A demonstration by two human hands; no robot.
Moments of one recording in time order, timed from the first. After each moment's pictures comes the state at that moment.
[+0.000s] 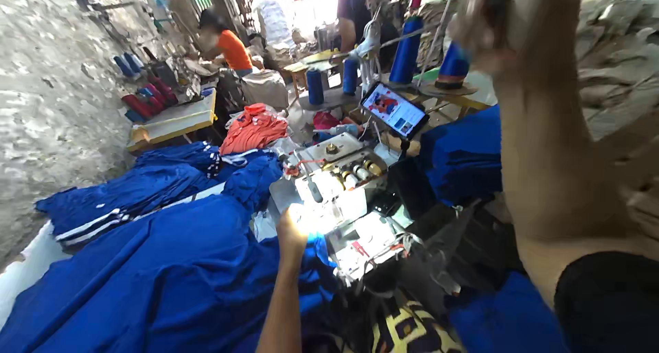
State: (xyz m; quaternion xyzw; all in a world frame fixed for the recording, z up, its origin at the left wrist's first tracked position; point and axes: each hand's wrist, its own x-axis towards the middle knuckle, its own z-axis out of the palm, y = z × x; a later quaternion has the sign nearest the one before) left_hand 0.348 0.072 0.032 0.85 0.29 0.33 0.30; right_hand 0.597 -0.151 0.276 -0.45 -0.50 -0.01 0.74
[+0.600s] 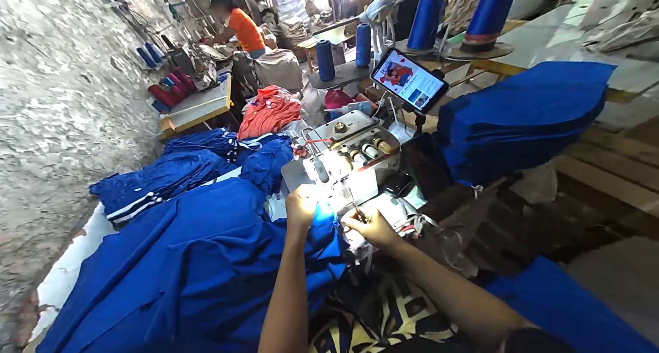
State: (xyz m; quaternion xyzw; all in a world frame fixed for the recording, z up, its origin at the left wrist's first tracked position) left_hand 0.352 0.085 0.038 0.85 0.27 0.27 0.37; right_hand 0.437 -0.079 -0.029 -0.60 -0.37 0.25 0.67
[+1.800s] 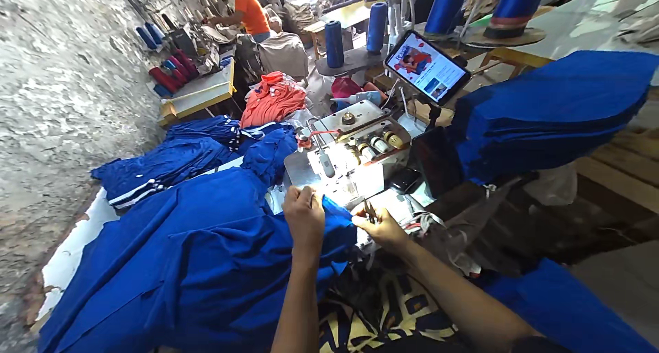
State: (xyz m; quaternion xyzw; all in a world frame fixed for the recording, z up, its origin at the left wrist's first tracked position) left_hand 0.337 0.047 0.030 0.84 0.24 0.46 0.15; right_hand 0.437 -0.085 -0.034 -0.55 -0.38 0.27 0.69
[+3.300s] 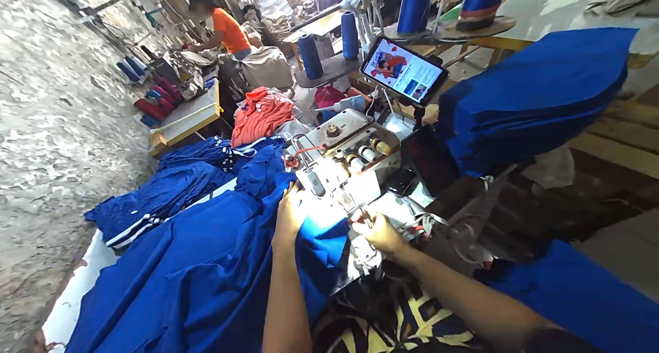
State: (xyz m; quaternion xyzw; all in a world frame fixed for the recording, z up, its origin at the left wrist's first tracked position) left_hand 0.364 0.136 0.026 0.94 0.17 0.21 0.20; right_hand 0.440 -0.072 -0.032 -0.65 -0.24 0.29 0.66
